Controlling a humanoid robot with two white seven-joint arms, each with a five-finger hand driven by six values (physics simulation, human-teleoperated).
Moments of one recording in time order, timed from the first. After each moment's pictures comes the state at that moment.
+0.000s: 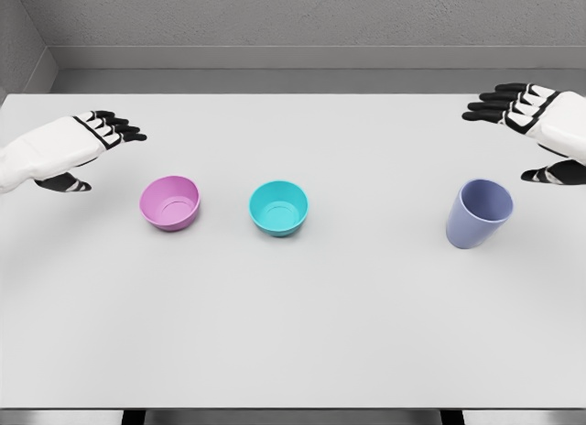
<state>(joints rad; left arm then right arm) -0.49 0.88 -0.46 -1.36 -0.61 -0.61 -0.19 -0.31 -1.18 0.33 -1.70 0.20 -0.61 0.14</state>
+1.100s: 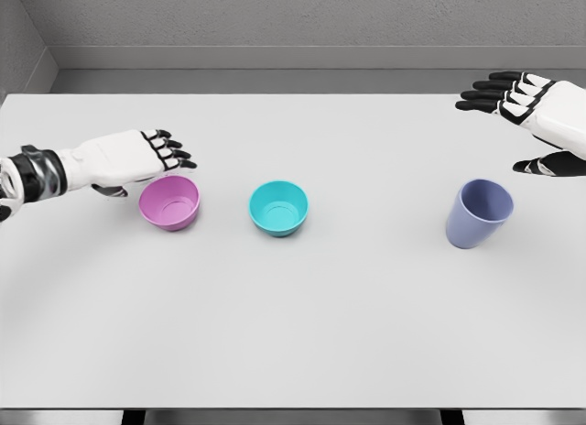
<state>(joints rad) -0.62 0.75 -0.59 -1.43 -0.83 -0.61 -0.40 -0.33 -1.14 0.31 -1.72 0.21 -0.61 0.15</state>
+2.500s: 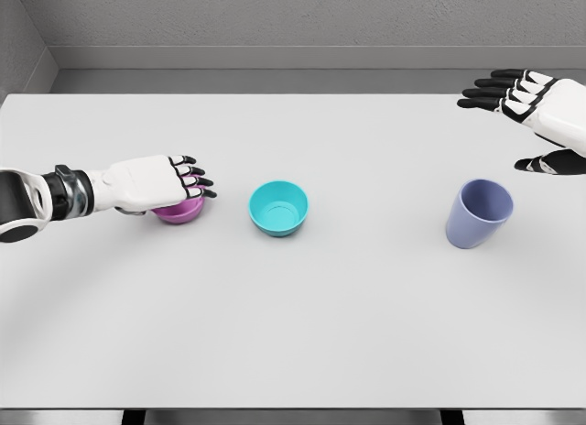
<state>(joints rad) -0.61 0.76 -0.68 -1.50 -0.90 -0.61 -0.40 -0.33 -1.14 0.31 -1.72 0.21 -0.61 0.15</state>
